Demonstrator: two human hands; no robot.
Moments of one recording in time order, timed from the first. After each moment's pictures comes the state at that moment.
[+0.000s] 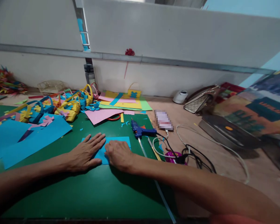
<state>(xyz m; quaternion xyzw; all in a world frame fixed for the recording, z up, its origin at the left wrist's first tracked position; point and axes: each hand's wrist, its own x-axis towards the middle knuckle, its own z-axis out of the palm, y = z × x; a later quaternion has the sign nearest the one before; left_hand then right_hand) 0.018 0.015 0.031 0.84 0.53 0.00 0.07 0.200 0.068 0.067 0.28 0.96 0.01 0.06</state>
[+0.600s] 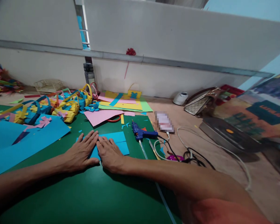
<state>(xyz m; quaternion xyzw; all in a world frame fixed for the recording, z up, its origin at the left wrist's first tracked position) 0.006 0.022 0.021 0.80 0.60 0.00 0.03 0.172 0.074 0.038 0.26 0.96 -0.12 0.02</state>
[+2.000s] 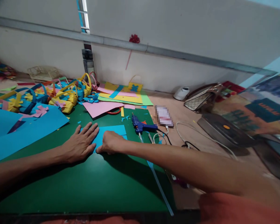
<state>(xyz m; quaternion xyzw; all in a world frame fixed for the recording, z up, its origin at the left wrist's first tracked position) 0.008 0.018 0.022 0.78 0.62 -0.01 0.04 0.156 0.083 0.083 0.45 0.82 -0.30 0.20</state>
